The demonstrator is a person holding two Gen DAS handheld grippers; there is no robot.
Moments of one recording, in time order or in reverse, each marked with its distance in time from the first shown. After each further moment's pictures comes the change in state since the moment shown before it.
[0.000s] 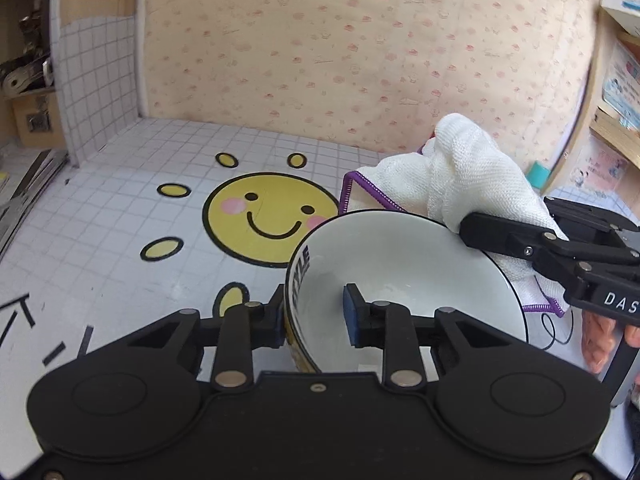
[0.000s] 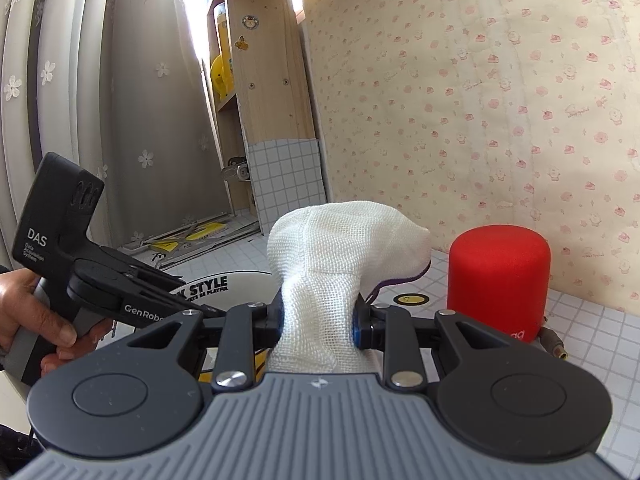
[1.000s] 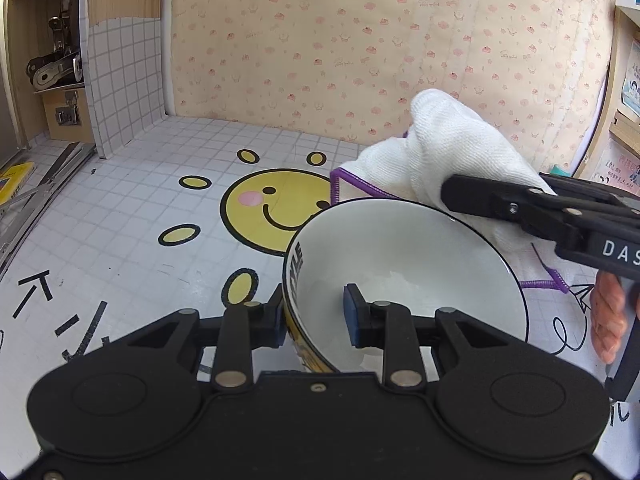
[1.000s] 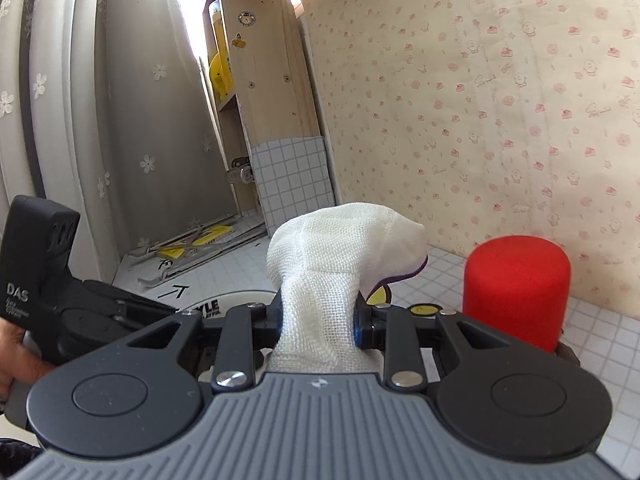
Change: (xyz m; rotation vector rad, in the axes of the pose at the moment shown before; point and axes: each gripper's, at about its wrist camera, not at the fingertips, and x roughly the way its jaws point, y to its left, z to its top) left arm -0.002 -0.017 -0.010 -0.015 -0.022 0.086; right arm 0.015 -0.008 0.018 0.043 0.027 0.027
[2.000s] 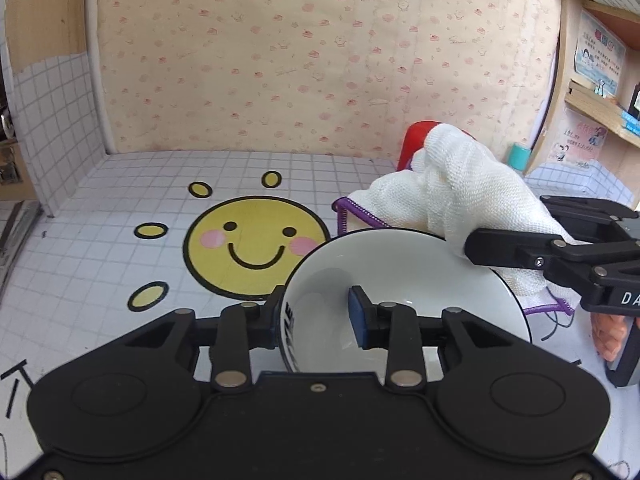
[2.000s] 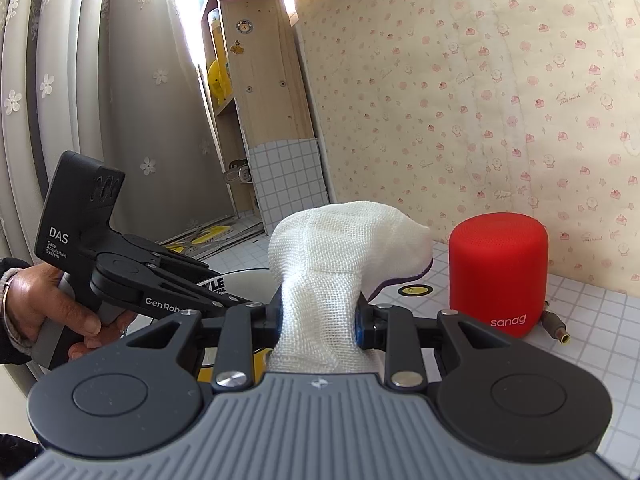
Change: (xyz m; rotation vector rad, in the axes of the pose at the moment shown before) left arm 0.007 0.012 0.021 0.164 -0.001 -0.162; right arm -0.023 -0.001 -0.022 0.010 -0.032 -0.009
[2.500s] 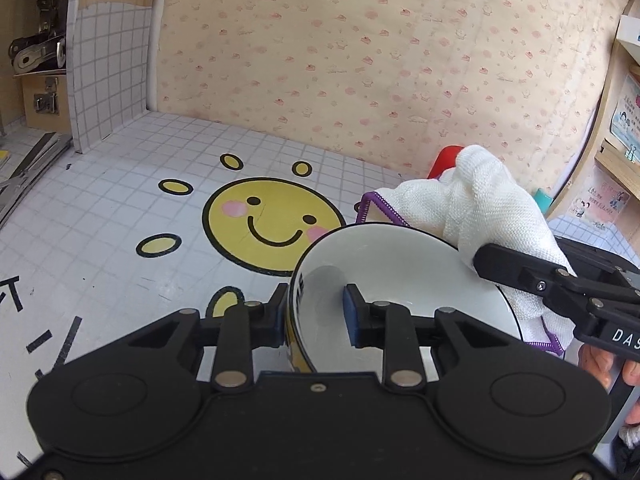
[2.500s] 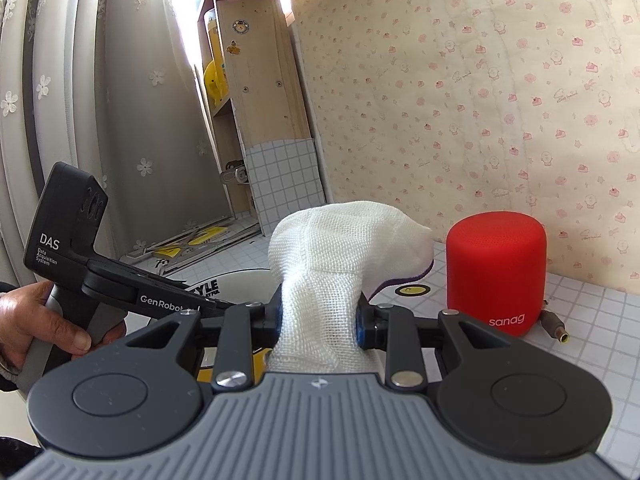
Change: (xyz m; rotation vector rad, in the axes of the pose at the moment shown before) left arm -0.001 0.011 -0.013 -0.228 -0.022 0.042; right arm 0.002 -0.001 0.000 -0.001 -0.001 -0.008
